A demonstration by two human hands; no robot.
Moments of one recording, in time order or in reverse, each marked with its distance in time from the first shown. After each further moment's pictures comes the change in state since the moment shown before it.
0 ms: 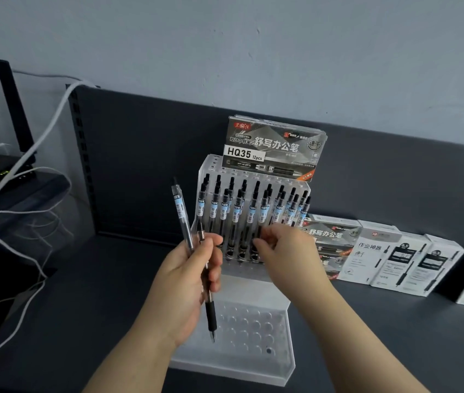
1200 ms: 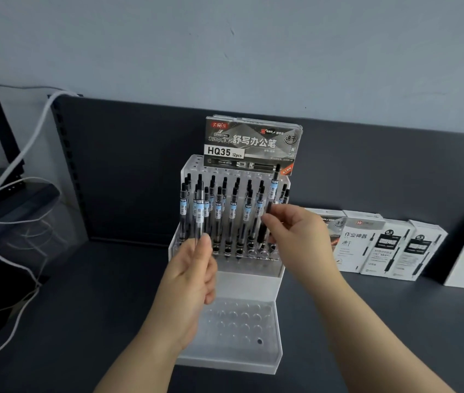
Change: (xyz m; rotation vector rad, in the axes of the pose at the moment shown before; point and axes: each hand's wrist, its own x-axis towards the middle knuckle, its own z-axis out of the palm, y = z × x) left_hand -0.008 -0.012 0.015 0.240 -0.057 0.105; right_hand -0.003 0.013 -0.027 0.479 0.151 0.169
